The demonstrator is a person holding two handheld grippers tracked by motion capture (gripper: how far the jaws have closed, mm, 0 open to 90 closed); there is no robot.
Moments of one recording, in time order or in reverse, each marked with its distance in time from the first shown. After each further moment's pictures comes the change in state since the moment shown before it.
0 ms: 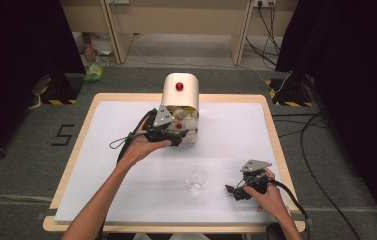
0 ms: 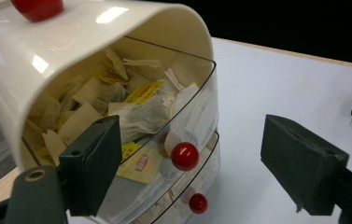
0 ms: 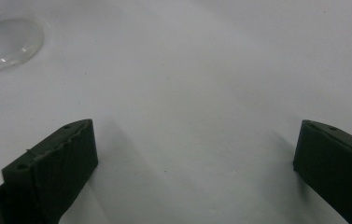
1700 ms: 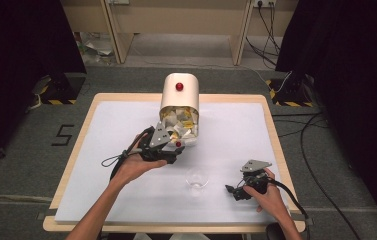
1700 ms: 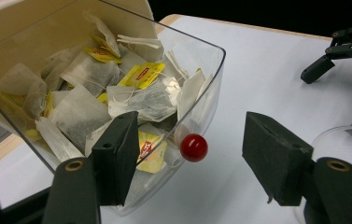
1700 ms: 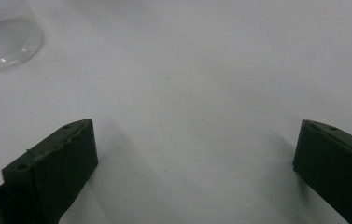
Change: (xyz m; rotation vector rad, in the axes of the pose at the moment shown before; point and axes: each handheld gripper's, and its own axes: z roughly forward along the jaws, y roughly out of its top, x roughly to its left) left arm -0.039 -0.018 -0.039 0.054 -0.033 0.019; right arm 0.000 0.000 0.000 -0.001 0.000 -0.001
